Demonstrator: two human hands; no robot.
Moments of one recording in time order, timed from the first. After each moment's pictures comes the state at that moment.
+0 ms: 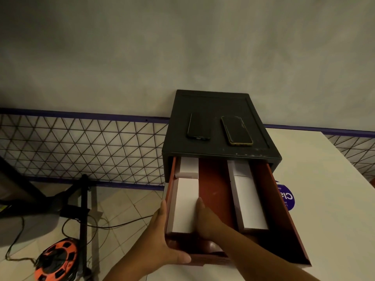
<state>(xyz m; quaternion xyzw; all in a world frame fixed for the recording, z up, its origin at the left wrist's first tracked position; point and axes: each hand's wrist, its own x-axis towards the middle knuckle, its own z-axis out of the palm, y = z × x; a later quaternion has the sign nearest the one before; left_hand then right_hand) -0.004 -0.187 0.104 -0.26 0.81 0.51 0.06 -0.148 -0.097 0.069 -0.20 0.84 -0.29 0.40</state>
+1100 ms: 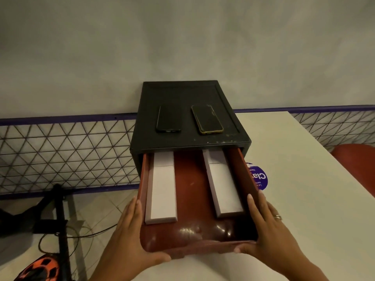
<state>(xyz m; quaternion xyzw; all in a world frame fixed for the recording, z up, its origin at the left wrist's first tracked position) -0.009 -0.186 0.110 -0.27 0.91 0.30 0.10 -0.165 0.087 0.102 -0.28 0.94 -0.06 0.18</state>
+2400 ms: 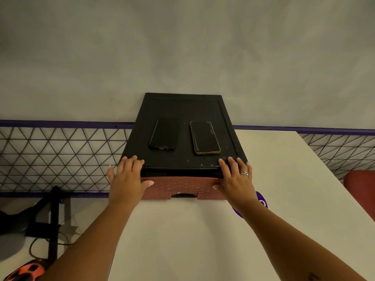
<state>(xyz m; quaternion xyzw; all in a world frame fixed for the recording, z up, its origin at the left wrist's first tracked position) -0.166 -0.252 0.100 -0.30 0.94 0.05 -0.12 -0.329 -0.015 0.086 -0.35 0.93 0.00 -0.10</state>
